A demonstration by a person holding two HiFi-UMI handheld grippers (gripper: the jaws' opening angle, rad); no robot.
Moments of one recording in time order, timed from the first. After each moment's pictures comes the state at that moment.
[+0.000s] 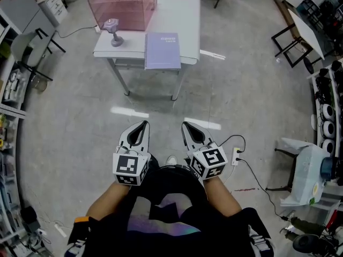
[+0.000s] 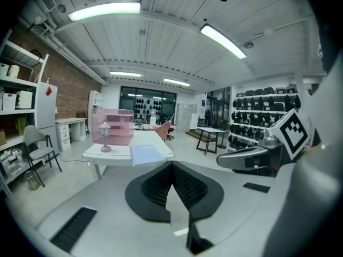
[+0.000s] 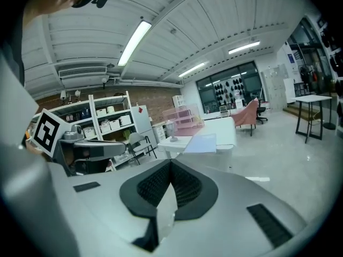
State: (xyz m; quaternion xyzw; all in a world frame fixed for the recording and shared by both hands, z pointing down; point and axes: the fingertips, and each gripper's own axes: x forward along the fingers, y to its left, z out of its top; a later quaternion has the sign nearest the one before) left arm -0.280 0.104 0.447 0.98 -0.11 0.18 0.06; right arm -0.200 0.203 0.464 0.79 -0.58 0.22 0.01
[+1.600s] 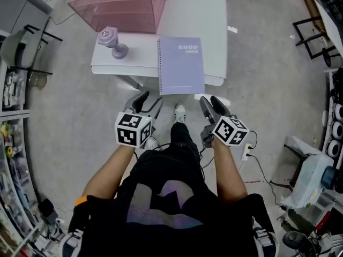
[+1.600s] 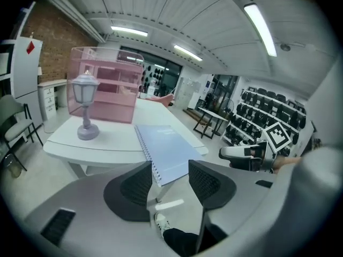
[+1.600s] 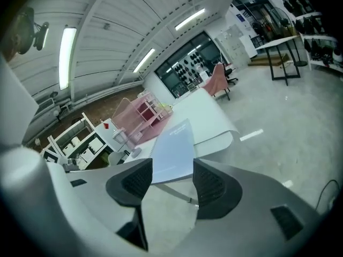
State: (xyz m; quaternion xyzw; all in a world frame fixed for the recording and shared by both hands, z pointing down) left arm -0.083 -0.123 0.556 0.93 -0.04 0.32 0.16; right arm 0.039 0.026 0.572 0.79 -0.46 0.39 -0.15
